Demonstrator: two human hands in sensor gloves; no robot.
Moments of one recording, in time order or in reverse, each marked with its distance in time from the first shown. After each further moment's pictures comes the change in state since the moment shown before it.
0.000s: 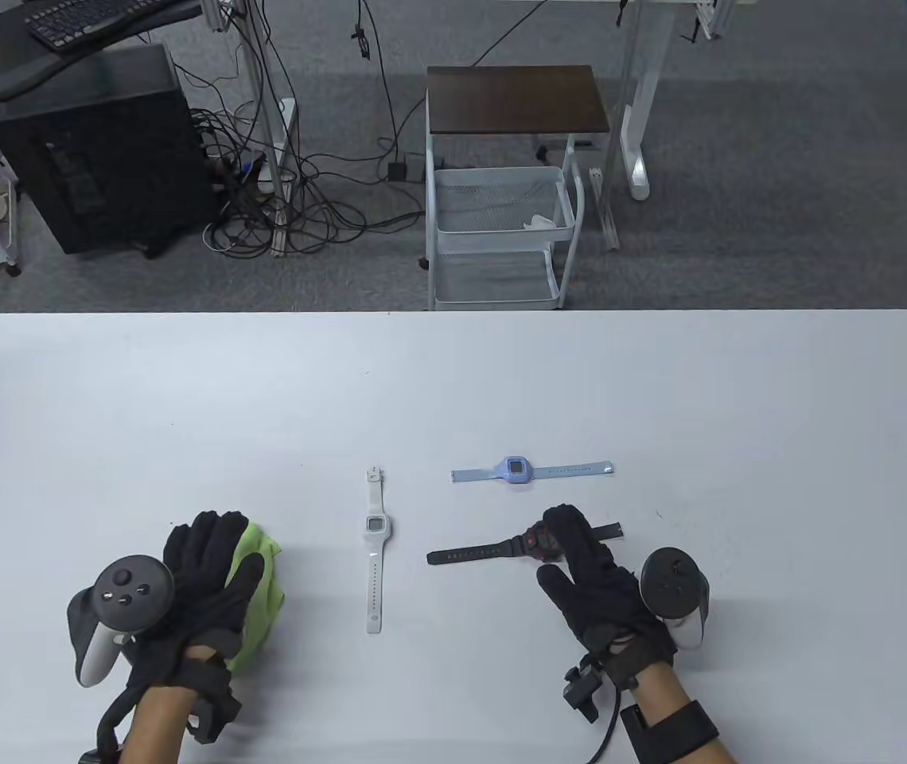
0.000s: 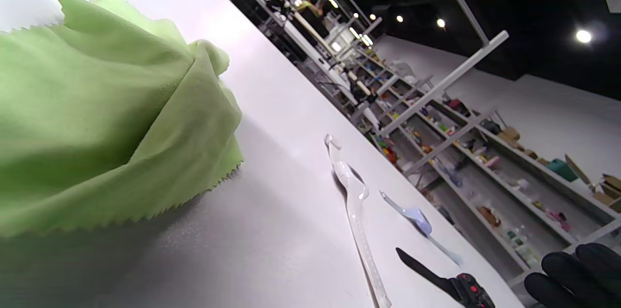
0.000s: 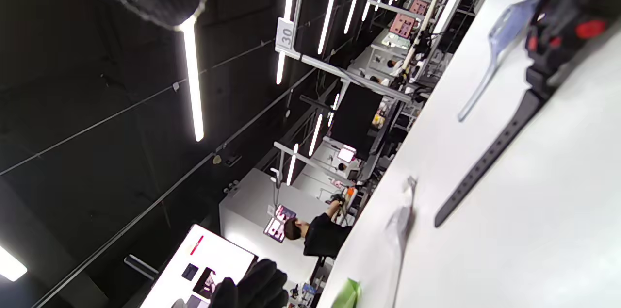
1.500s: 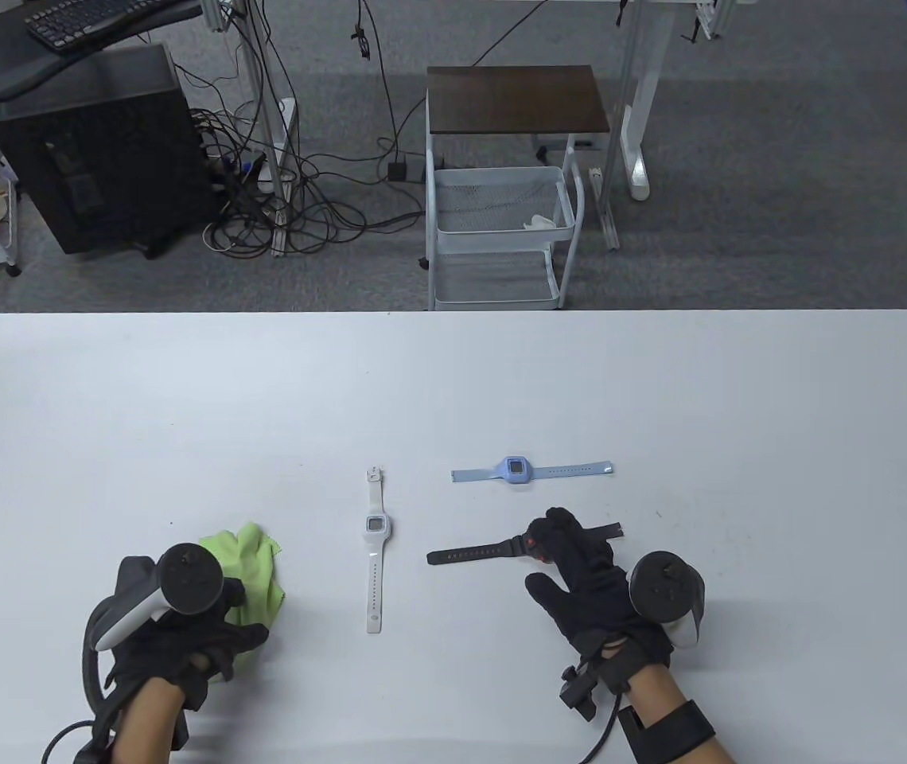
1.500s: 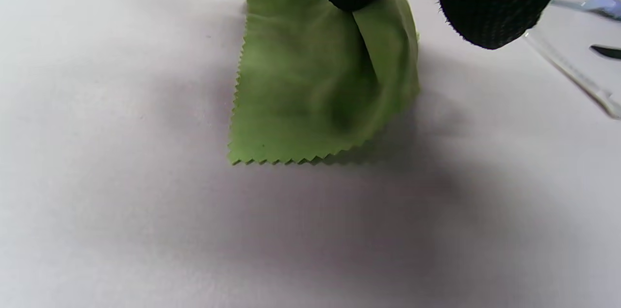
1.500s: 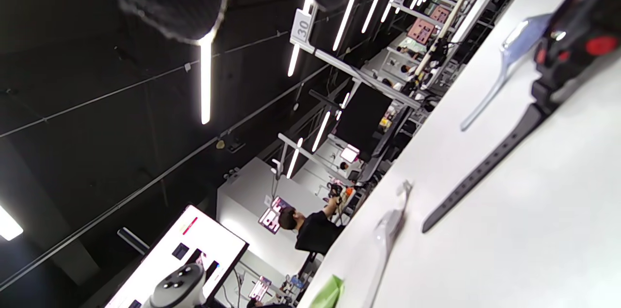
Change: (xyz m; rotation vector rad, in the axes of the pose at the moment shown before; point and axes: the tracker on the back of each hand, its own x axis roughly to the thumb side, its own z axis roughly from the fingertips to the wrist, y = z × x) left_hand 0.004 -0.014 -0.010 -0.414 0.310 -0.586; right_hand 0.004 0.005 0.000 0.002 -0.057 0.110
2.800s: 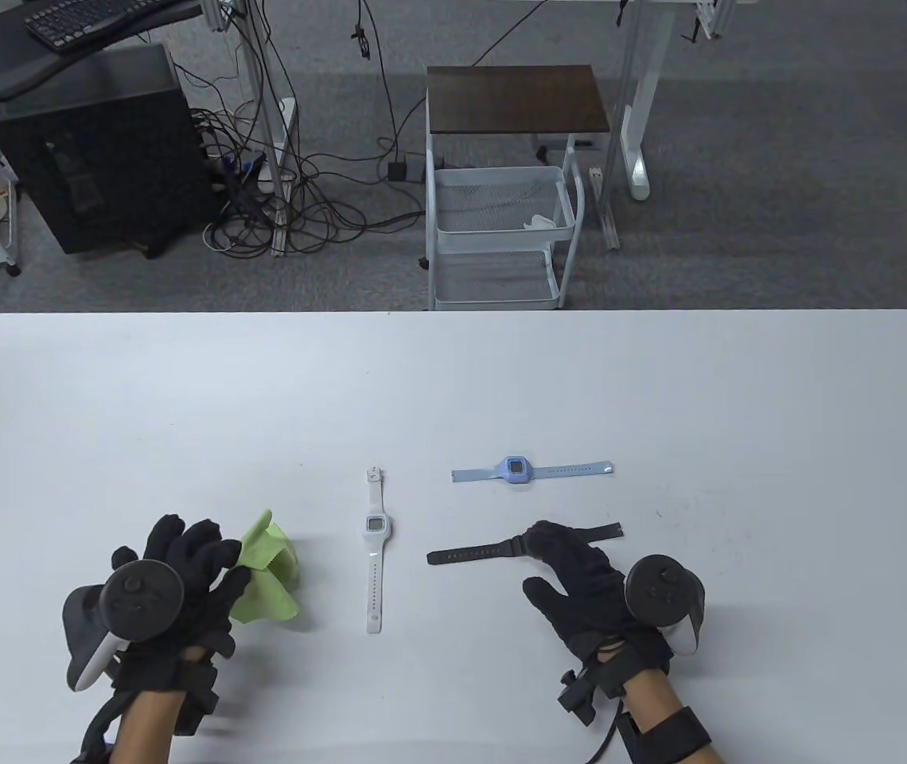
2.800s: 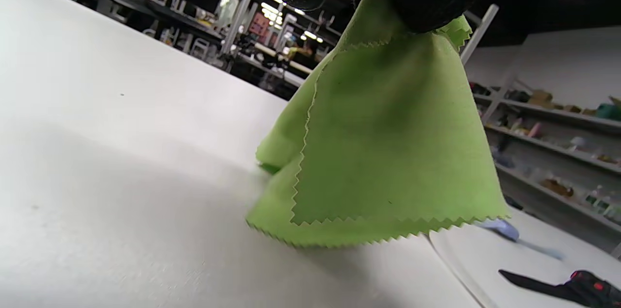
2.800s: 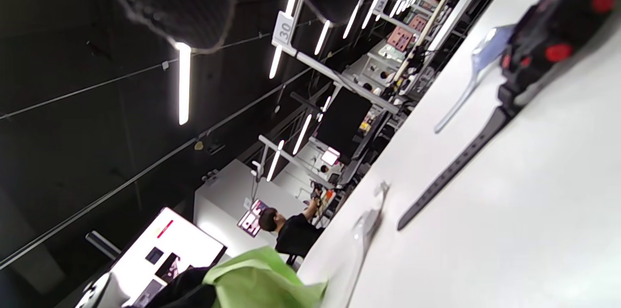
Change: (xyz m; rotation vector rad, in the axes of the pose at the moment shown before) left_hand -0.007 0.026 0.040 0.605 -0.219 0.287; right_hand -0.003 0.000 0.001 -0.026 0.075 0.029
